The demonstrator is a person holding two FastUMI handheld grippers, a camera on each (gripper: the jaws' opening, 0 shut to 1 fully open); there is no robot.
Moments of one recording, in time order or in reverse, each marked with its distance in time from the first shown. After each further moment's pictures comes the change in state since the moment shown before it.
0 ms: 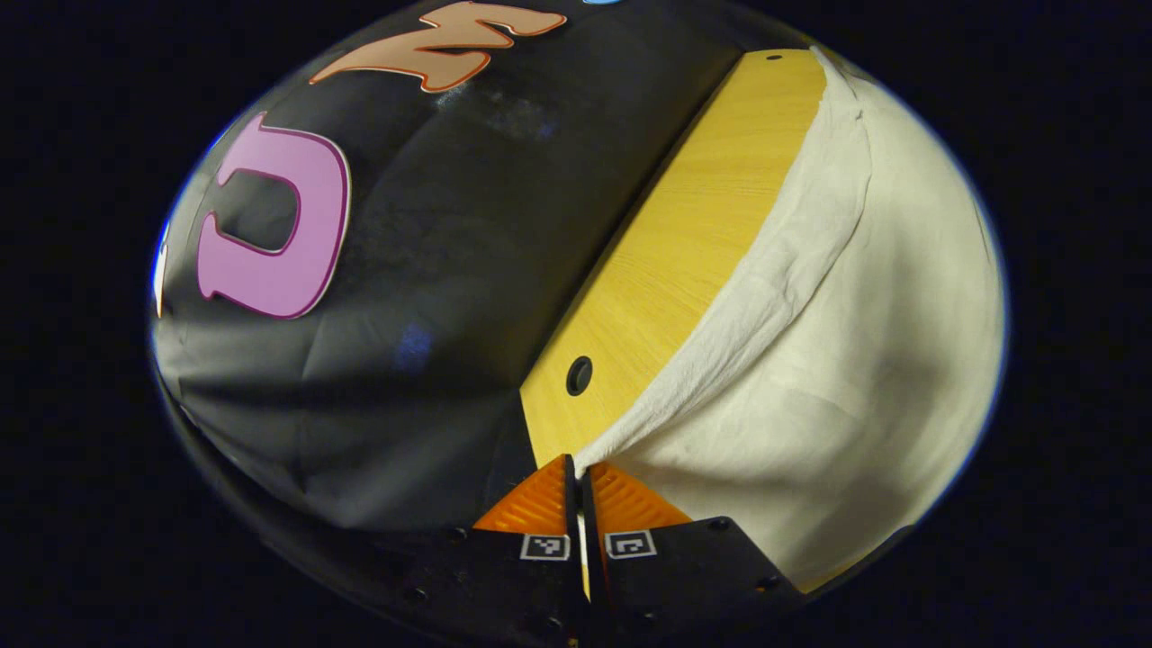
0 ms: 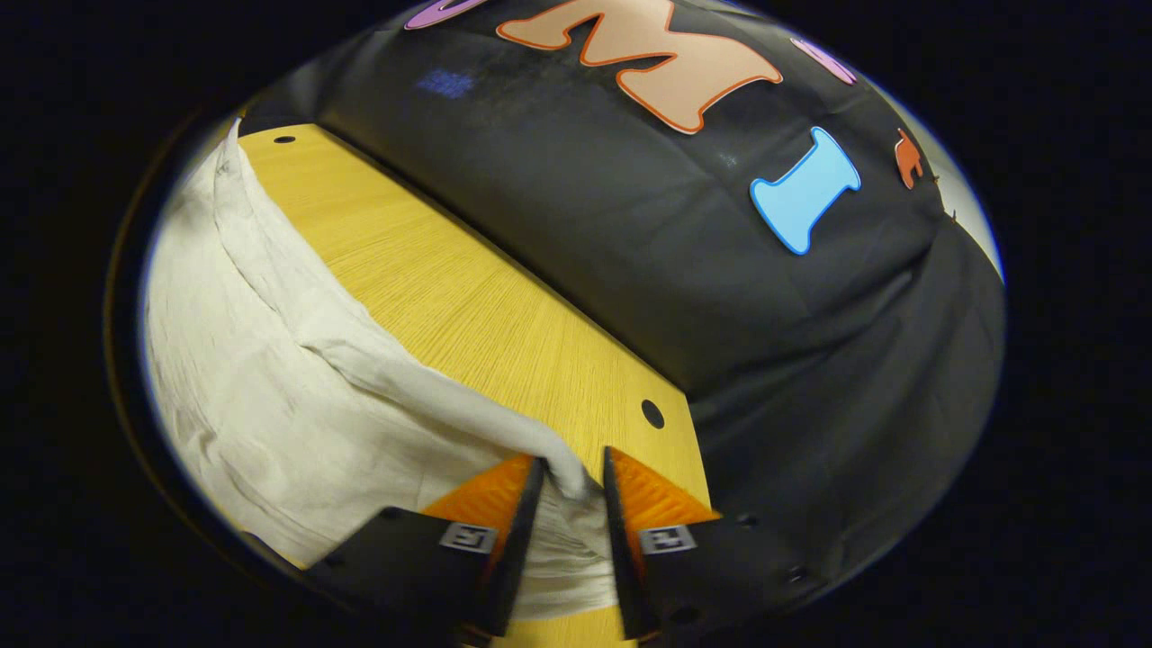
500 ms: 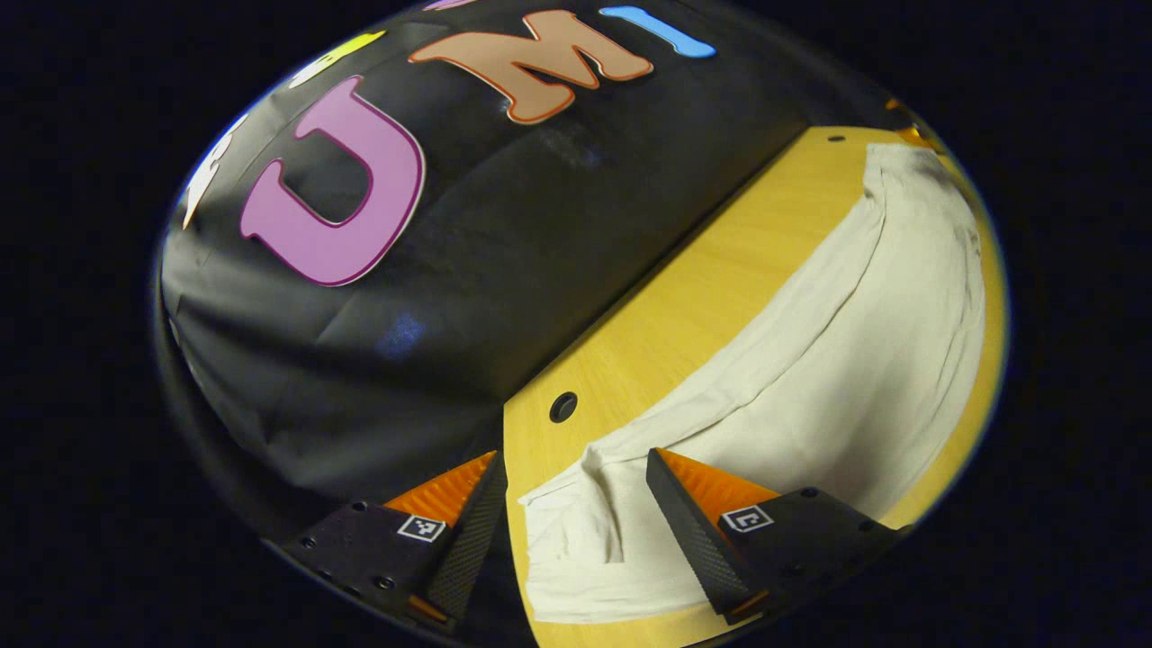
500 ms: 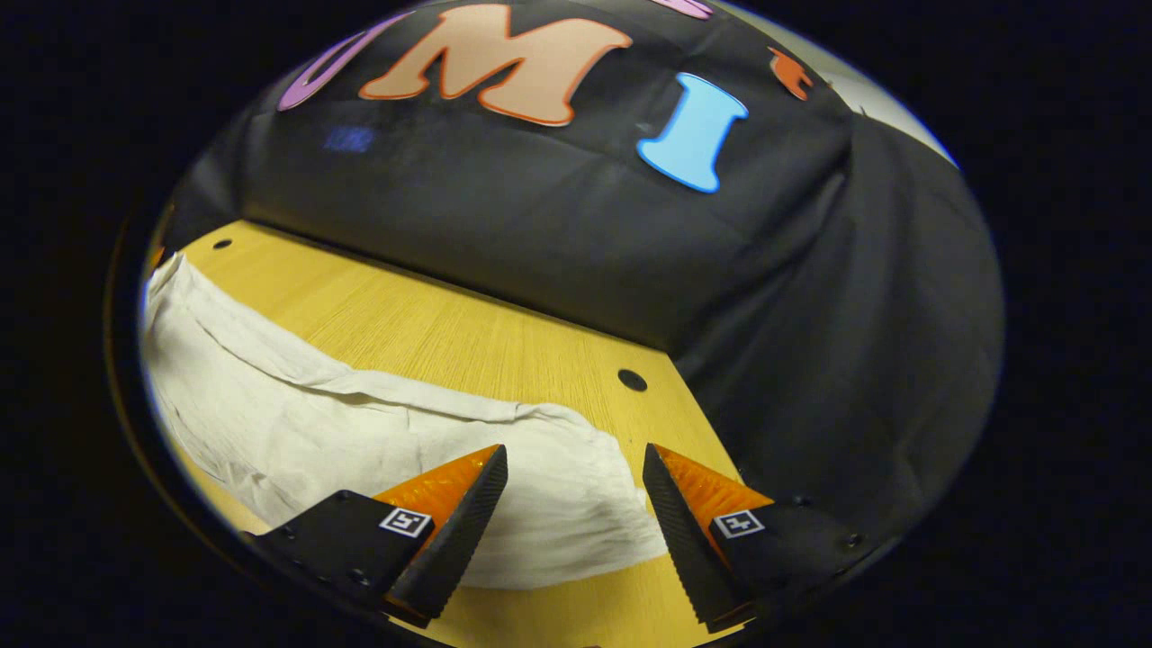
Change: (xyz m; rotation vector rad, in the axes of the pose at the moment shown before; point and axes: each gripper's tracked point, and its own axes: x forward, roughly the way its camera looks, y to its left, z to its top) left arm -0.062 -0.002 0.050 -0.305 -0.173 -0.025; right arm -0.038 -0.040 -0.039 0.413 0.044 -0.023
